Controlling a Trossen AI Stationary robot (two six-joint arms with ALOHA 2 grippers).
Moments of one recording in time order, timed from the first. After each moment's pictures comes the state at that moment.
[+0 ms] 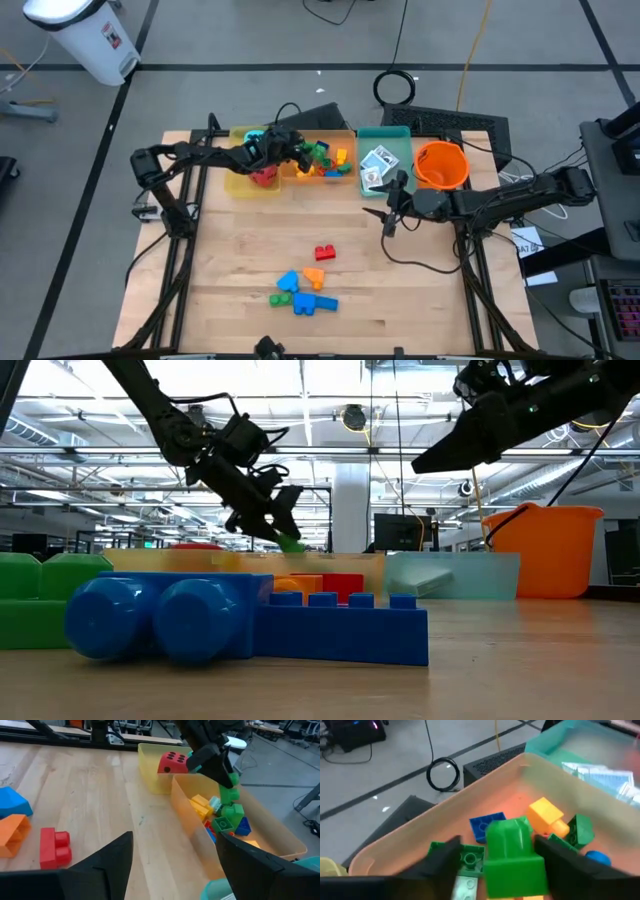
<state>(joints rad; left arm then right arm) 0.53 1.72 0.87 0.33 -0.15 -0.19 0.07 1.02 0.47 0.22 0.39 -0.04</state>
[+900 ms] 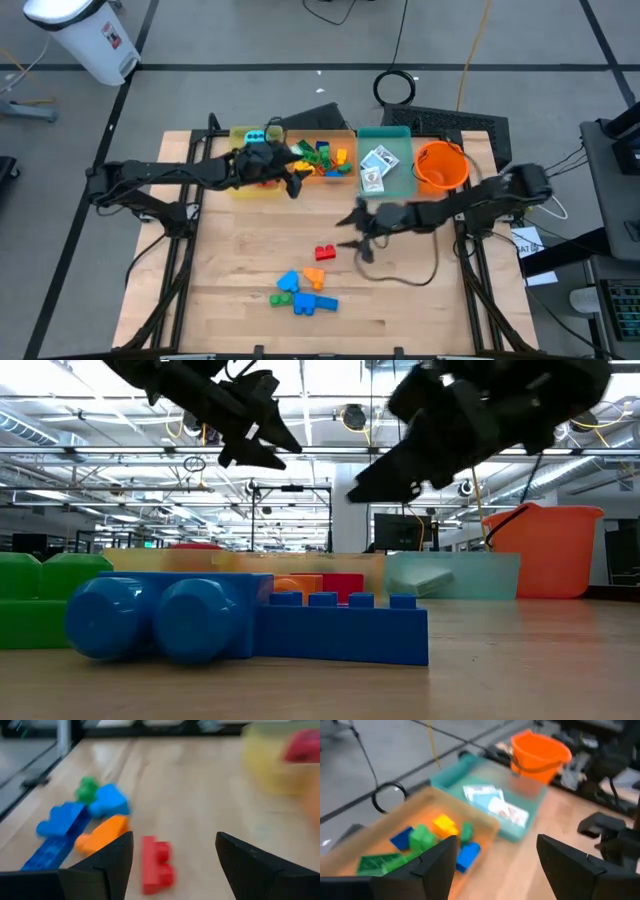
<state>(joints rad) 0.25 1.32 0.87 0.05 -0.16 -0.25 0.12 1.52 0.63 0.52 0.01 0.08</state>
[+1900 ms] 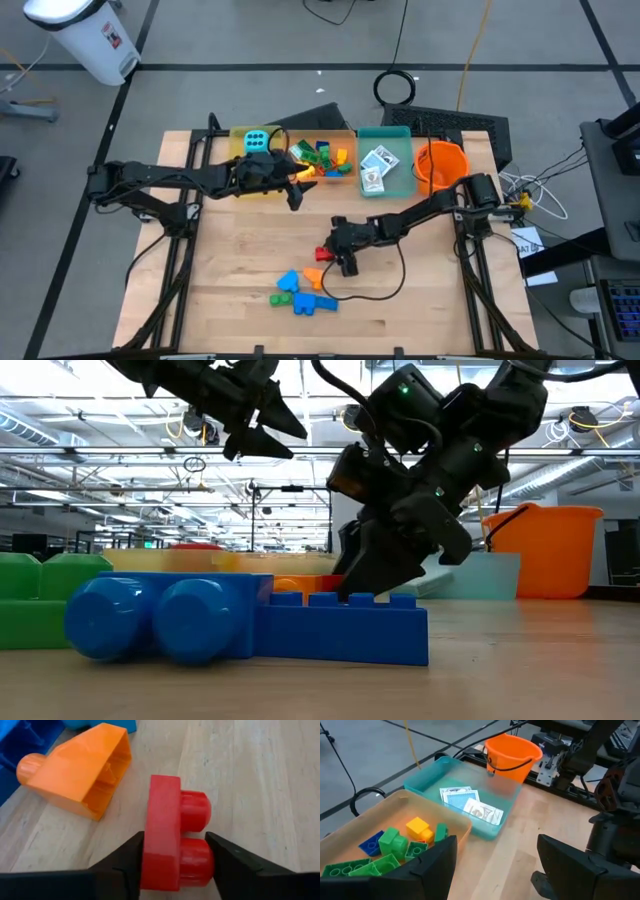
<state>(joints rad) 0.16 1.32 0.87 0.08 -0.16 -0.25 0.14 1.93 0.92 0.26 -0.02 -0.05</state>
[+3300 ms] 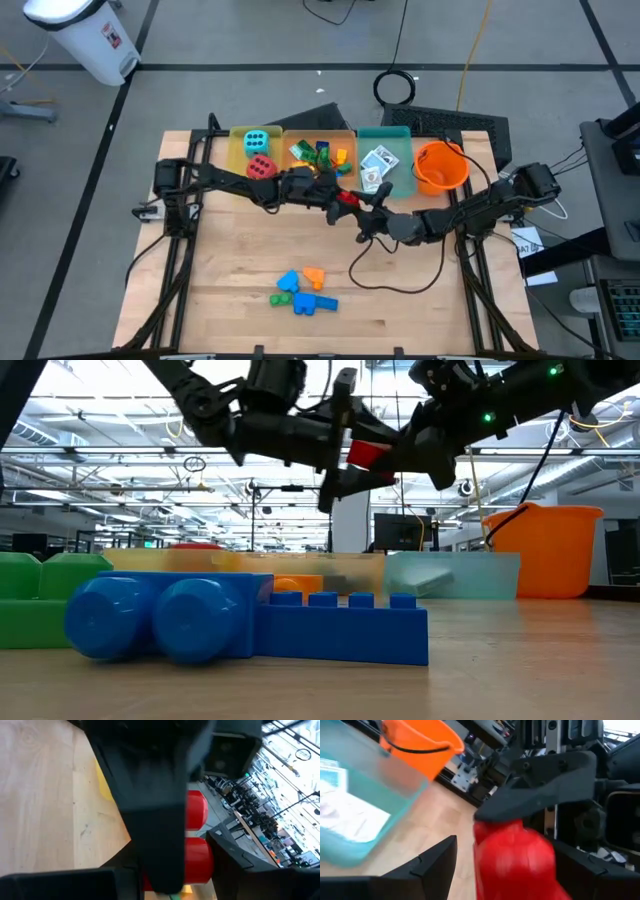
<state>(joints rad) 0.13 1.87 1.04 0.65 0.21 -0.58 0.25 1.45 0.62 0.59 0.87 -0.55</state>
